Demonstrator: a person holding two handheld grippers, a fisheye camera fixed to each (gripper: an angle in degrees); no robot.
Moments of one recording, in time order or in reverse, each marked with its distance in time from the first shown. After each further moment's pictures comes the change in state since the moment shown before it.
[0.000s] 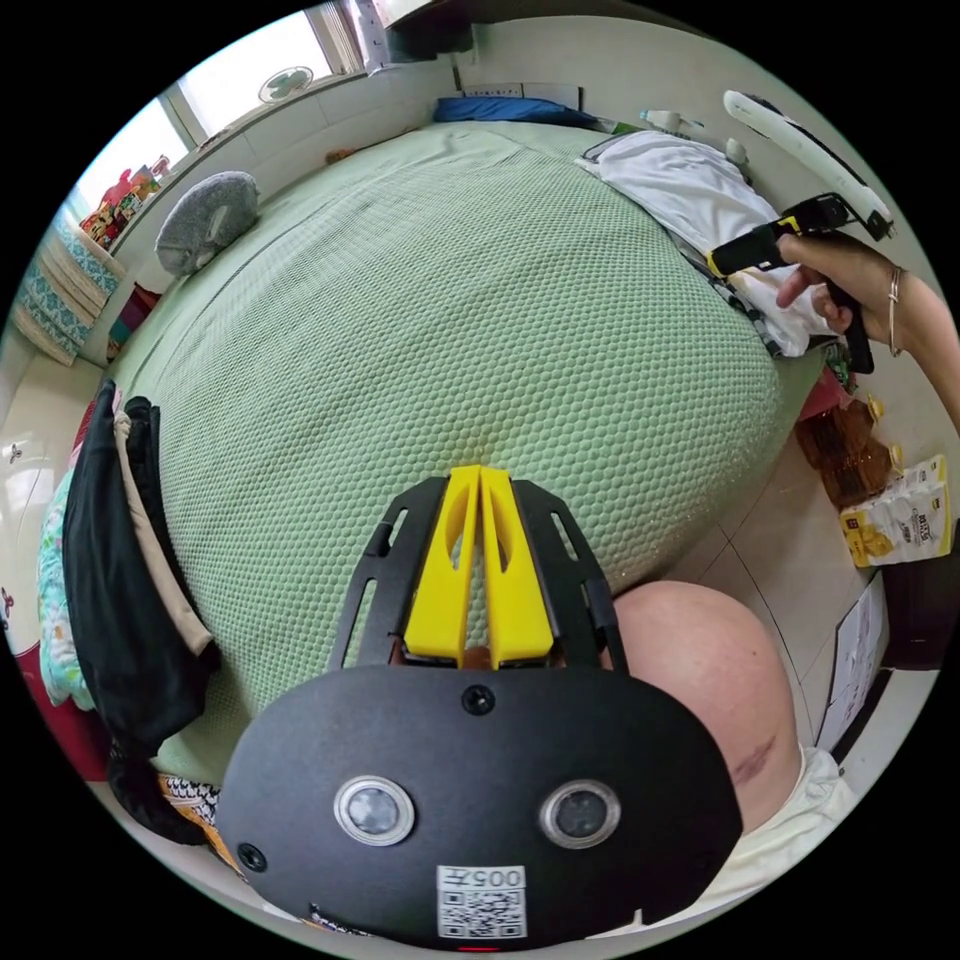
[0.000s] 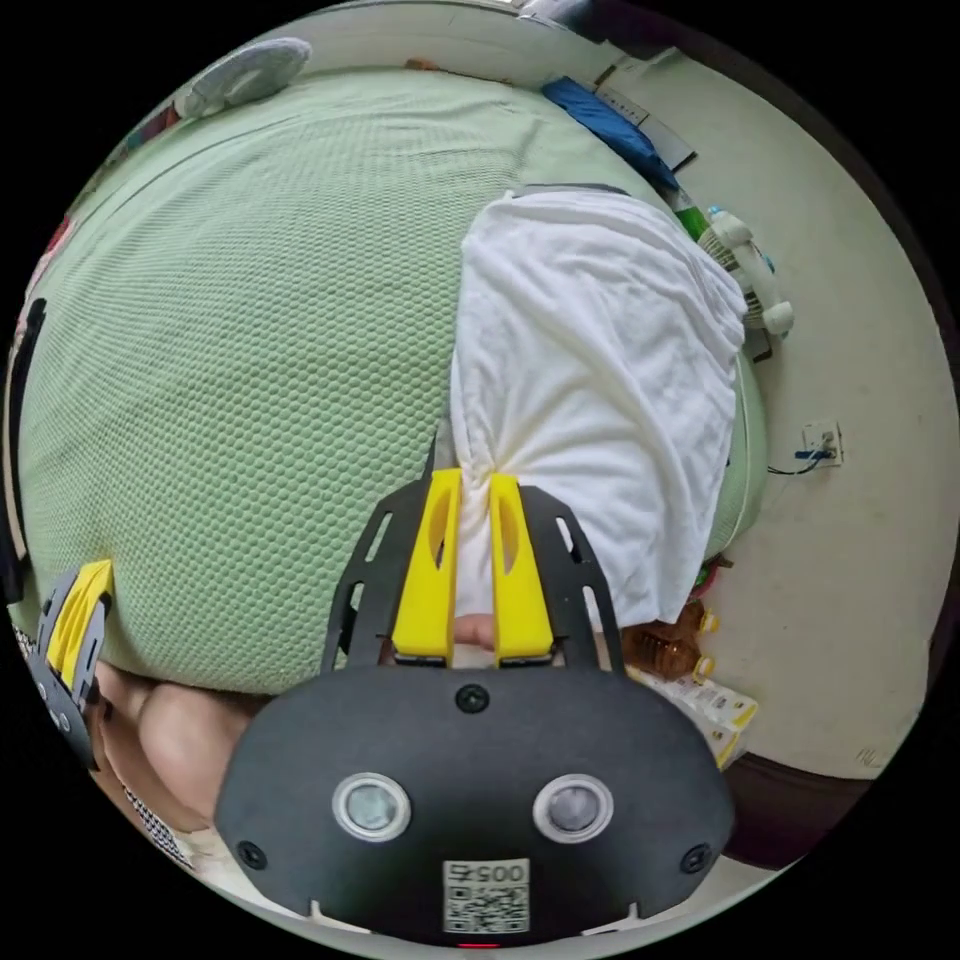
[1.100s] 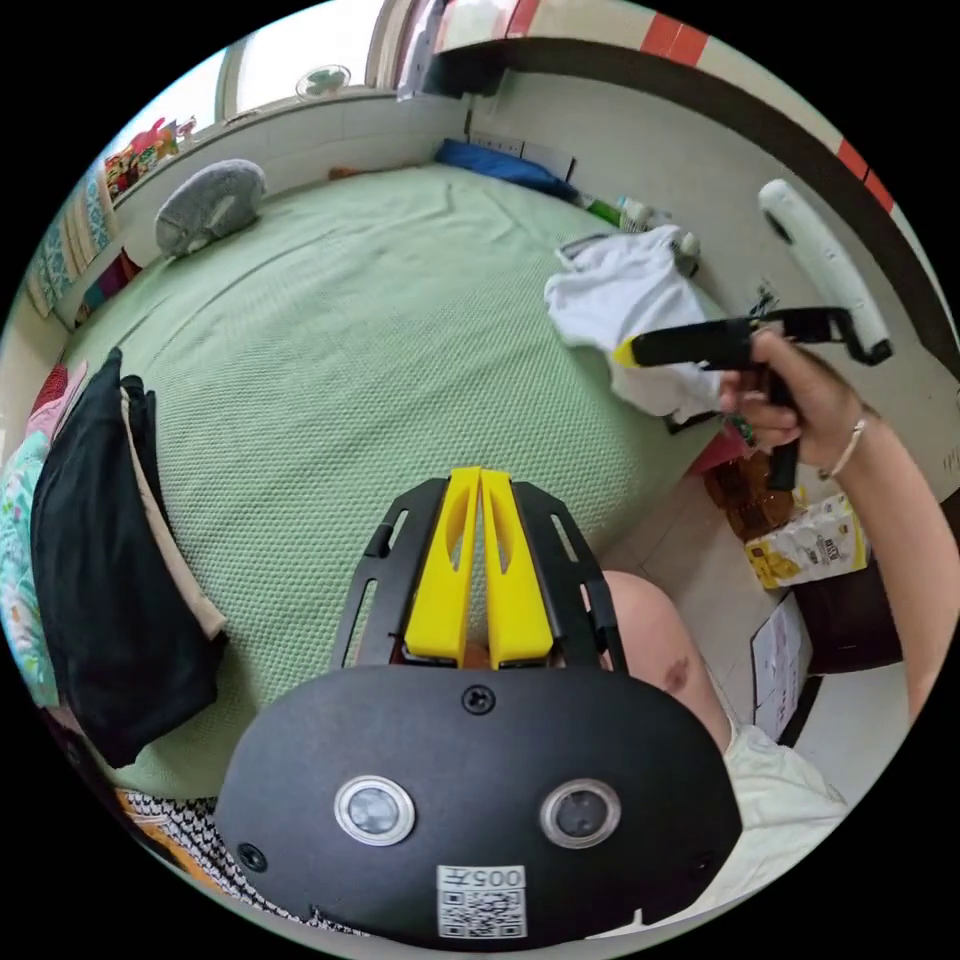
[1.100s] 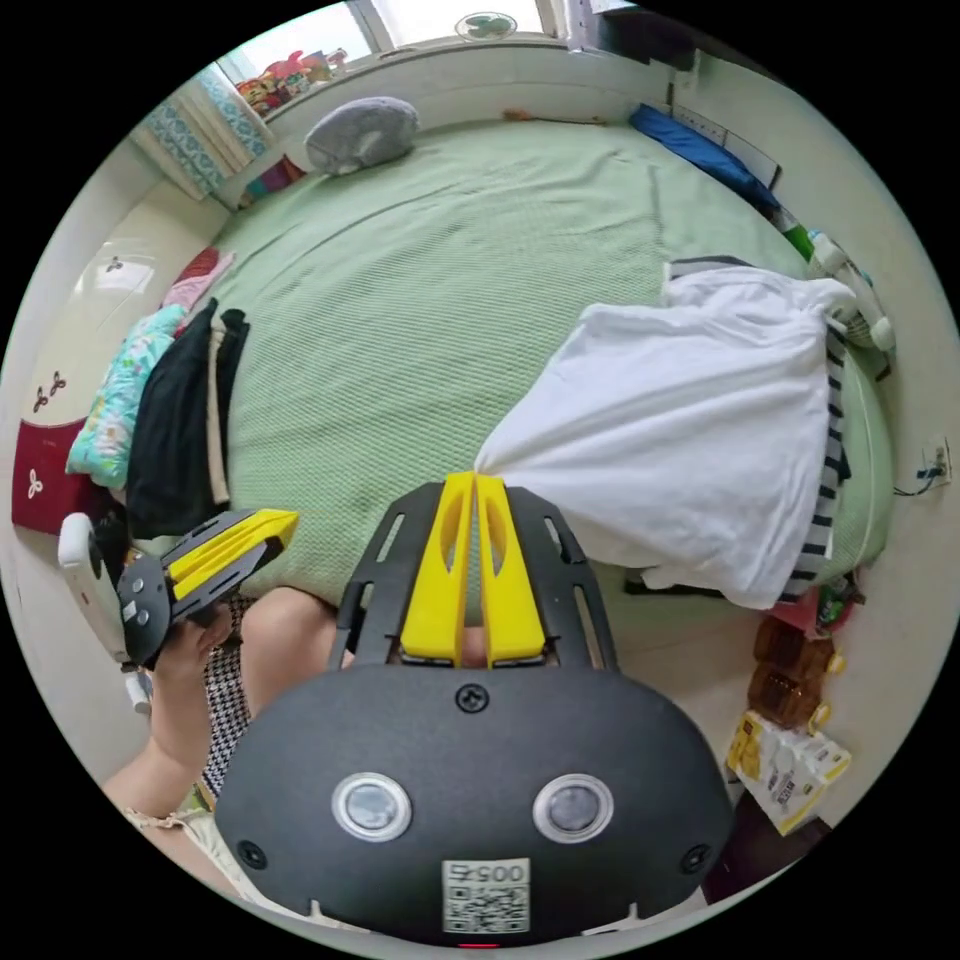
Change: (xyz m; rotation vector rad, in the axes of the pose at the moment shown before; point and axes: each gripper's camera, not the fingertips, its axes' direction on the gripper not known) left arm -0.173 0.104 -0.178 0.162 0.262 -0.088; right arm 0.018 0.111 -0.094 0.135 -0.550 -0.079
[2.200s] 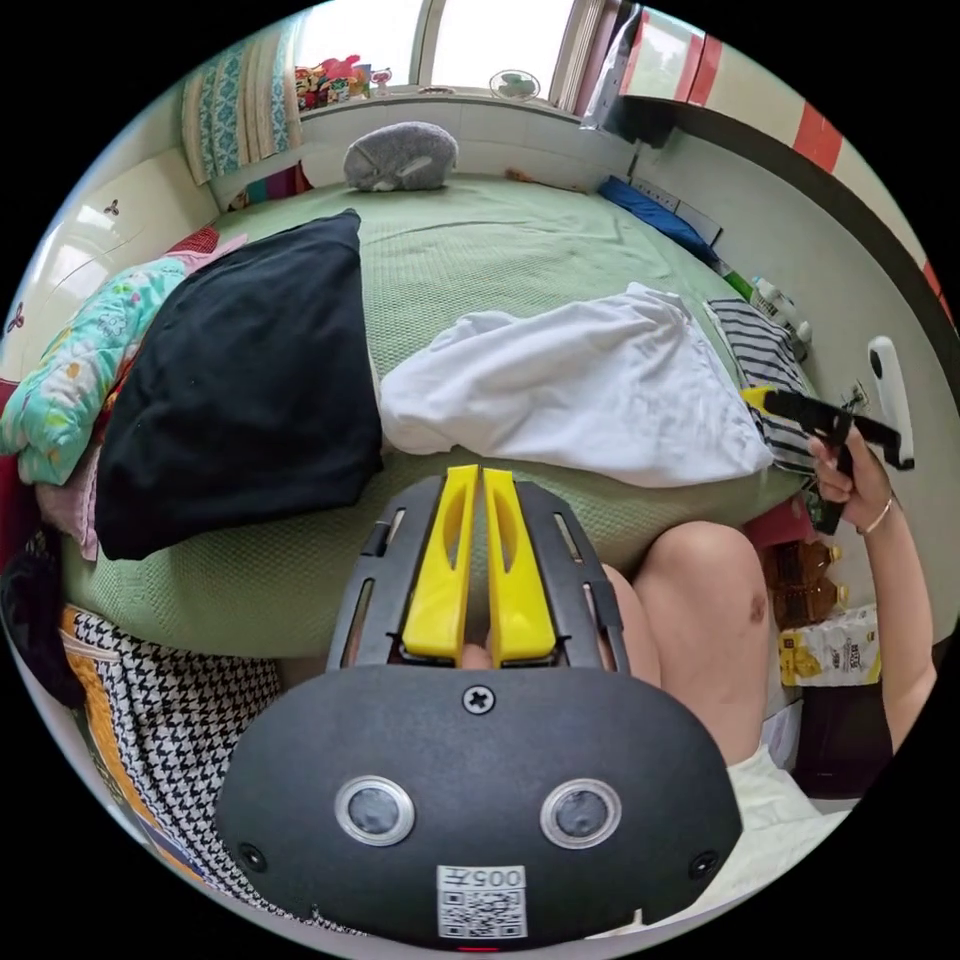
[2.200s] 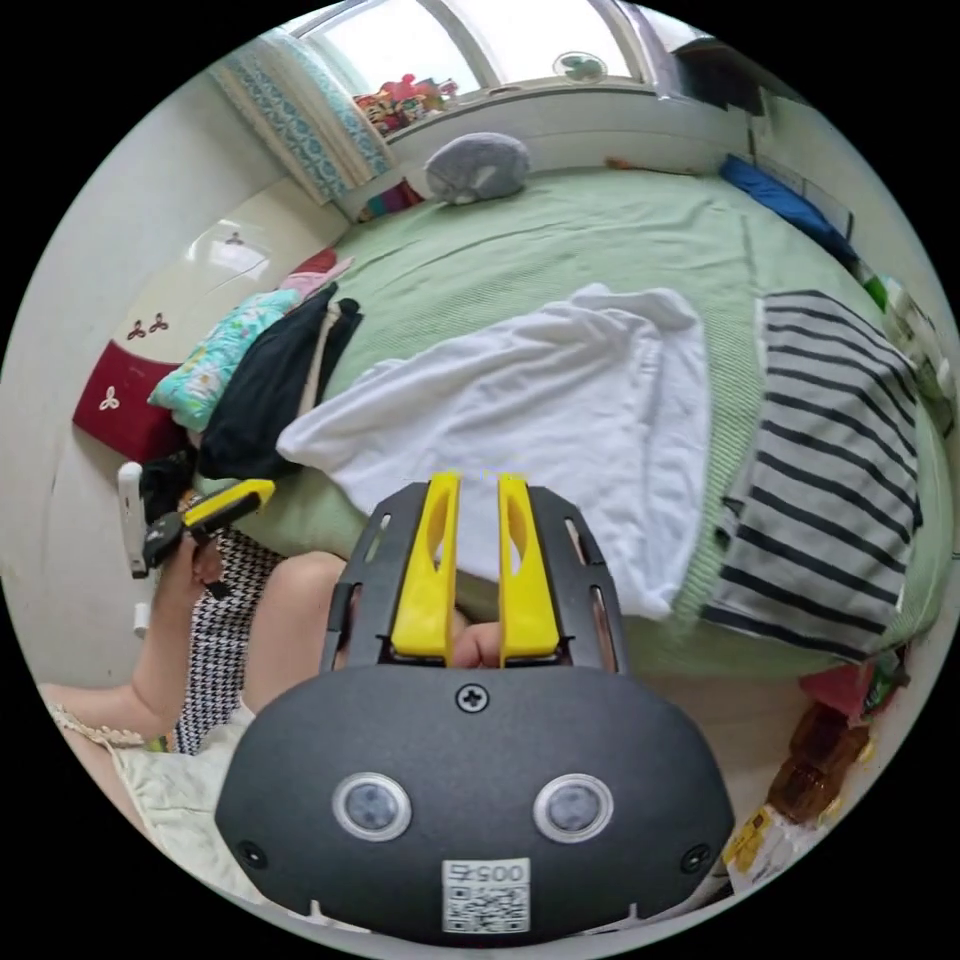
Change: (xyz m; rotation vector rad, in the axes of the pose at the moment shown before) left arm -0.177 0.140 -0.088 0.035 -0.201 -0.334; right arm 0.076 0.119 -0.031 0.154 -0.161 -0.145
